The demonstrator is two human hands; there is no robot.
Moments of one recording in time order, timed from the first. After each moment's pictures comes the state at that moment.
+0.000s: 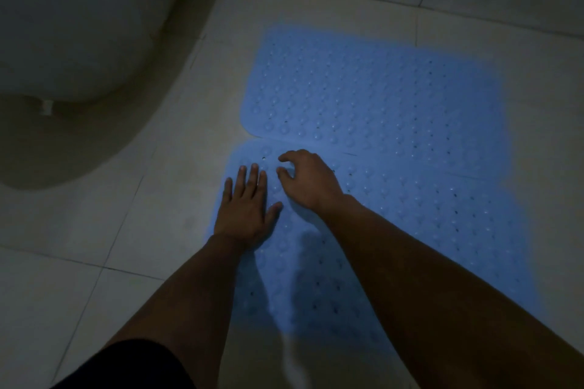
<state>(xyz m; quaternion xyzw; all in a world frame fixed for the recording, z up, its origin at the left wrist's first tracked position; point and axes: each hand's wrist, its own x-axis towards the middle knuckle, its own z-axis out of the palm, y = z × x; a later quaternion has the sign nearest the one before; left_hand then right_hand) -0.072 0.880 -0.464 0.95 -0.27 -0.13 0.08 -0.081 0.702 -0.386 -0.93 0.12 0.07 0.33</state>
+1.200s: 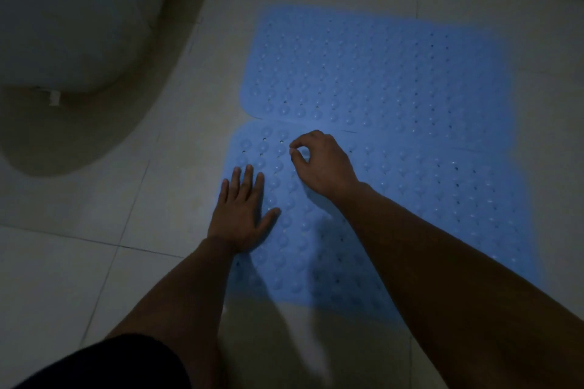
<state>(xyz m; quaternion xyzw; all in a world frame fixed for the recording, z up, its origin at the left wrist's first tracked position) -0.108 0.913 -0.457 0.94 -0.30 -0.16 0.07 -0.113 0.689 -0.377 -0.93 0.12 -0.01 0.35</state>
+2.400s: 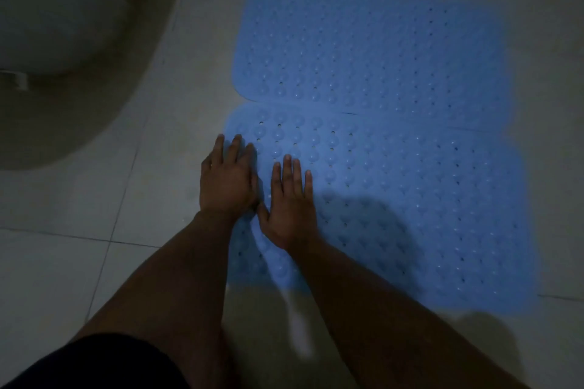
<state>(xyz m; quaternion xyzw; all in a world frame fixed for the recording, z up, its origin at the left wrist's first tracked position) -0.075 0.905 -0.430 0.96 -0.26 -0.09 0.07 -0.180 0.795 -0.460 -0.98 0.13 0.08 0.13</state>
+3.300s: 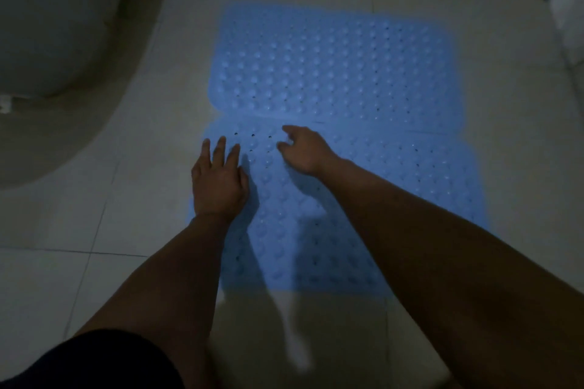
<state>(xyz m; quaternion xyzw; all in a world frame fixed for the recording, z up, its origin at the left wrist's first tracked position) -0.091 0.875 -0.416 0.96 -0.23 -0.04 0.15 -0.113 0.668 -0.362 -0.89 0.22 0.15 0.37</state>
